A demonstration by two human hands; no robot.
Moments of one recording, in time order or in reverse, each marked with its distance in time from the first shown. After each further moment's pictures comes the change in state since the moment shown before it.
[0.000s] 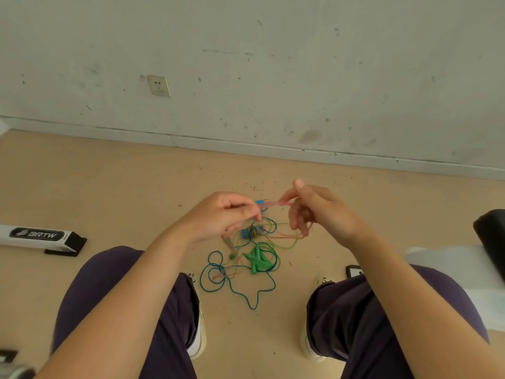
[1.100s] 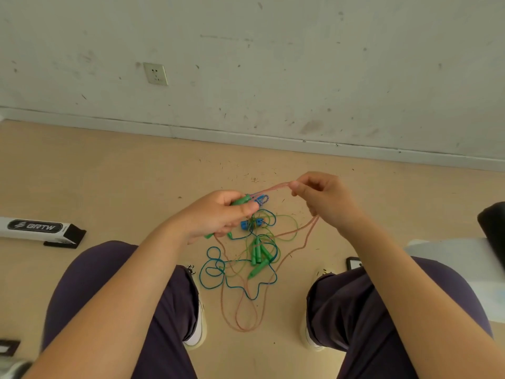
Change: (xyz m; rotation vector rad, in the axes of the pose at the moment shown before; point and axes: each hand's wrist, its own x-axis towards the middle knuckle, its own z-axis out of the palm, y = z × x) left_hand 0.005 -0.014 -0.003 -0.081 -0.059 -0.165; right_hand 0.013 0.013 -0.003 -0.167 0.267 0.043
